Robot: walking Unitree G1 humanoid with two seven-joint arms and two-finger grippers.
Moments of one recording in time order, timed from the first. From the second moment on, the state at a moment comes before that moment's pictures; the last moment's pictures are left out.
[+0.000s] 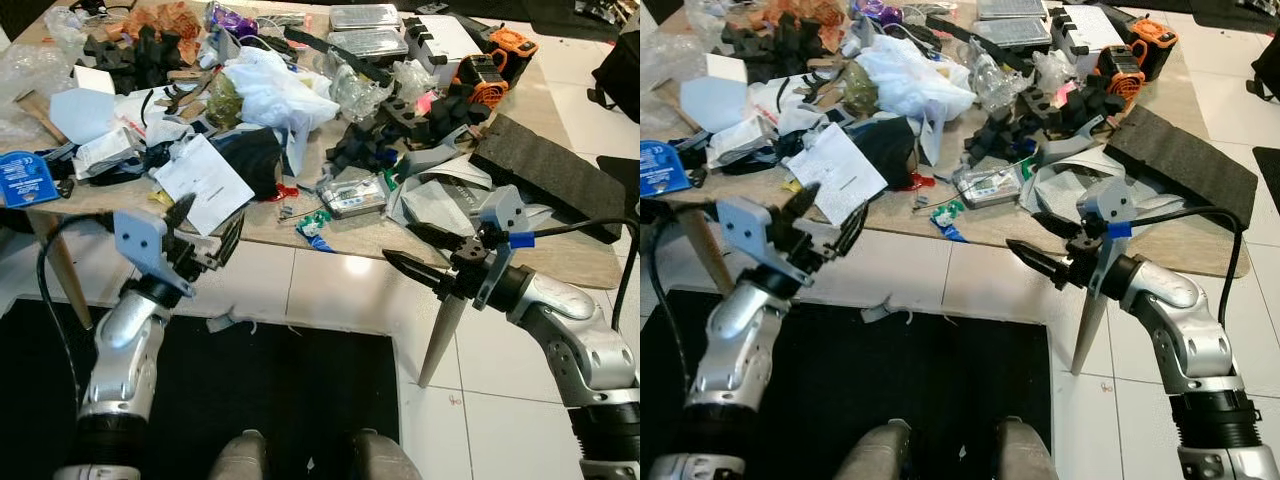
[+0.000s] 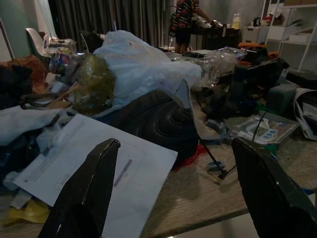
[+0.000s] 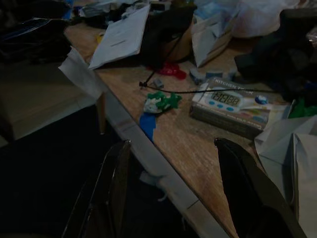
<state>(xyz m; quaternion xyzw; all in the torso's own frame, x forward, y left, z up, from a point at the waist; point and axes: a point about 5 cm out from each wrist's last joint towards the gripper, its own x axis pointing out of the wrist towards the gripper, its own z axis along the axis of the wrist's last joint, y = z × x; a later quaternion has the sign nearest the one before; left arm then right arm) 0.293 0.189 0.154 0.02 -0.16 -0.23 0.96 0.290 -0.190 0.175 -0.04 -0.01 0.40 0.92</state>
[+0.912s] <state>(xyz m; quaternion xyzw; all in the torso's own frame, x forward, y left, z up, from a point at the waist) 0.292 0.180 0.148 0.00 -0.14 -0.25 0.96 0.279 -0.179 0.161 -0.03 0.05 0.44 0.90</state>
